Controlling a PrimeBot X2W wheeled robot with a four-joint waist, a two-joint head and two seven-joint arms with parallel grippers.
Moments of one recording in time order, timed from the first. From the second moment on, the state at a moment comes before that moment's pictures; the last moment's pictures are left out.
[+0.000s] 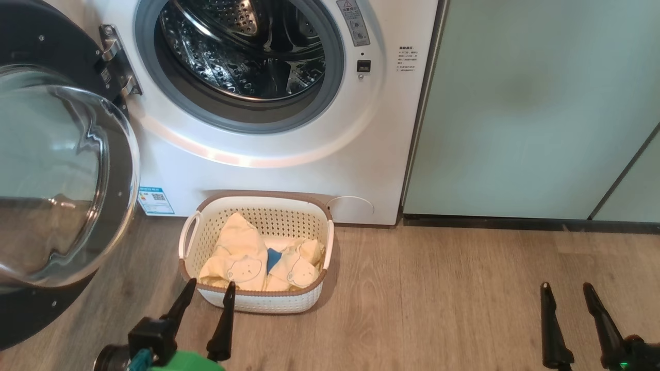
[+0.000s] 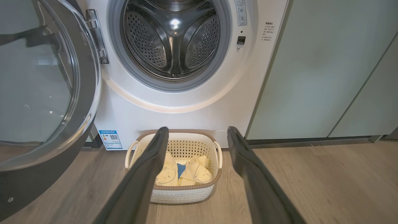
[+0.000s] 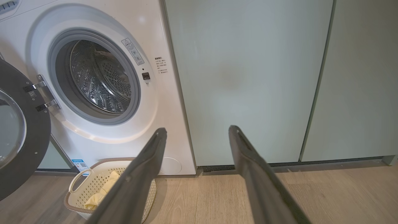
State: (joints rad) left arm 0.16 0.07 -0.02 0.07 -0.14 -0.01 -0.22; right arm 0.20 -0.03 0.03 0.00 0.17 0.13 -0.26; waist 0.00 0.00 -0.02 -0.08
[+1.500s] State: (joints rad) left arm 0.14 0.10 -0.07 0.06 -0.14 0.02 -0.23; right arm 0.22 -0.03 0.03 -0.01 0.19 0.13 -0.26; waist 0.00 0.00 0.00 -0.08
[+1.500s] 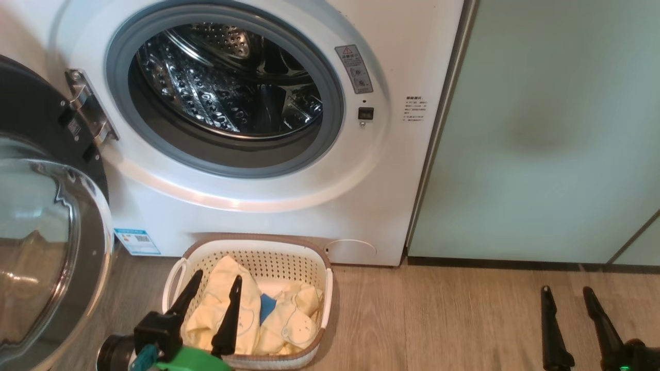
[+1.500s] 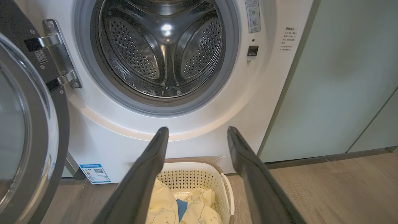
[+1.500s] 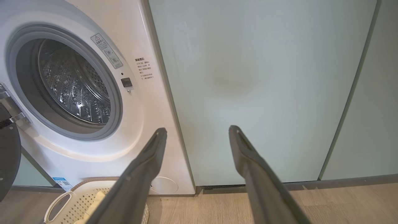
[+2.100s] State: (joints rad) left arm 0.14 0.11 -0.10 0.09 -0.17 0.01 -0.22; right arm 0.22 -0.03 0.03 -0.01 0.20 0.13 -0.26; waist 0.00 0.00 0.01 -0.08
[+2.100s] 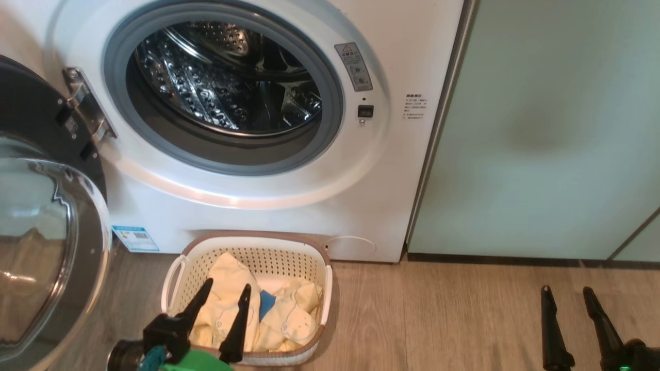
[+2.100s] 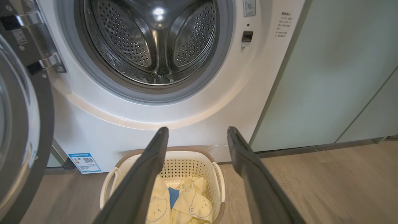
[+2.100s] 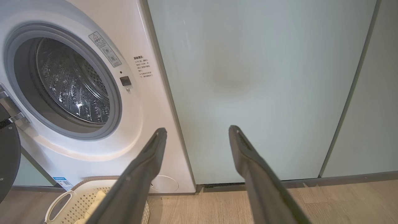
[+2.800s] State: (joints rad) left arm -0.30 0.10 -0.21 0.61 -0.35 -0.12 -0.05; right arm 0.05 -0.03 0.05 -0.05 0.22 0.13 -0.26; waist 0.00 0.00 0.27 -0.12
